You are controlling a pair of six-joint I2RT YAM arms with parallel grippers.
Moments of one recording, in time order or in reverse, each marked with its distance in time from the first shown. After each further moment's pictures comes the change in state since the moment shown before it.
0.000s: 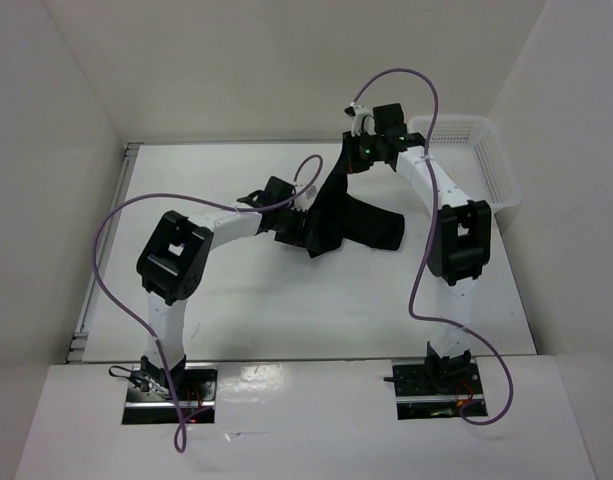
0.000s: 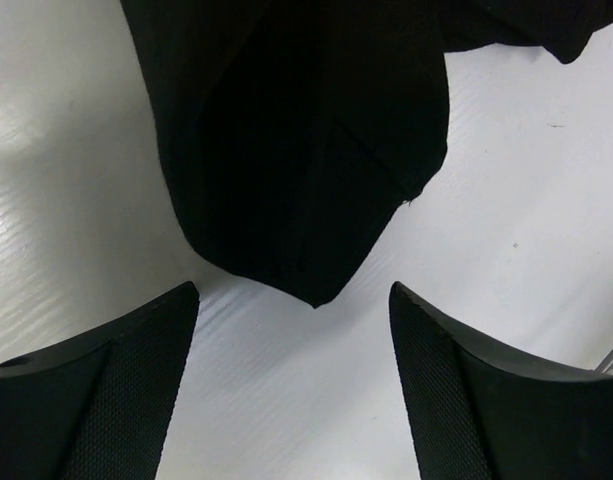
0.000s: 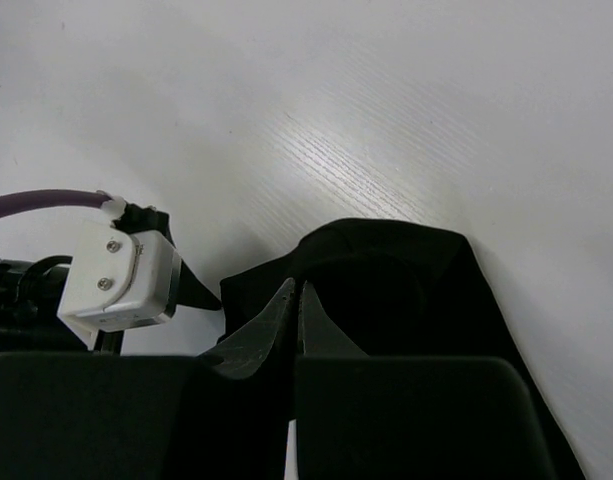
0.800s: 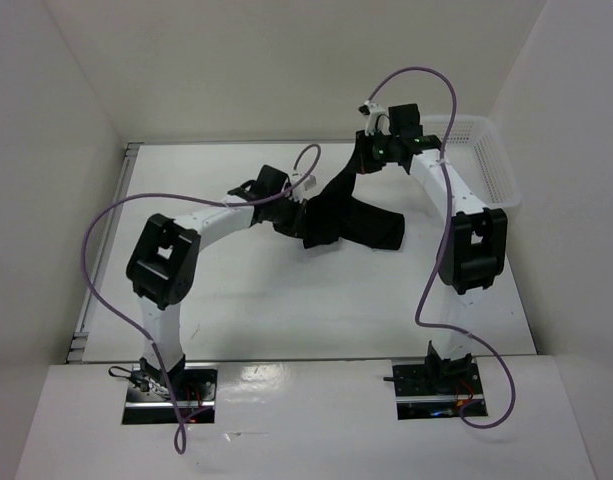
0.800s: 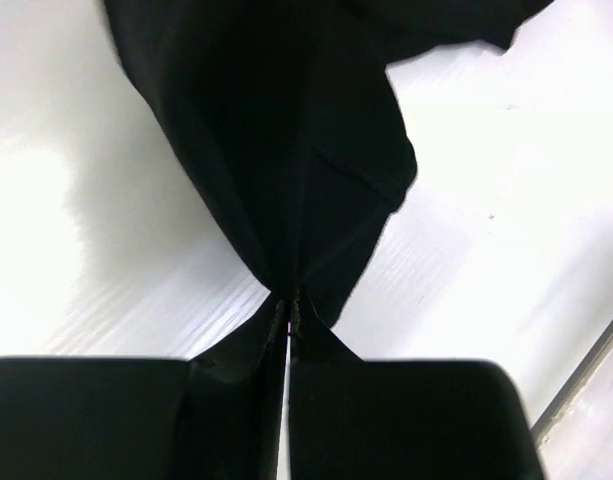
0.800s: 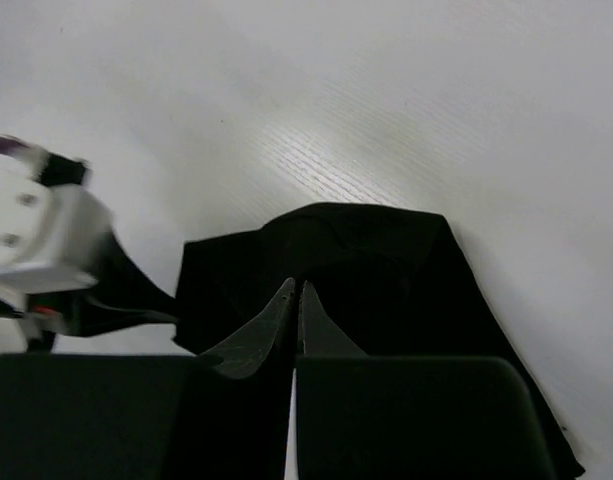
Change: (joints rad) left arm 0.024 -0.036 0.047 -0.061 0.054 0.125; right arm -0.041 -0.110 -0.108 0.014 -0.004 -0.013
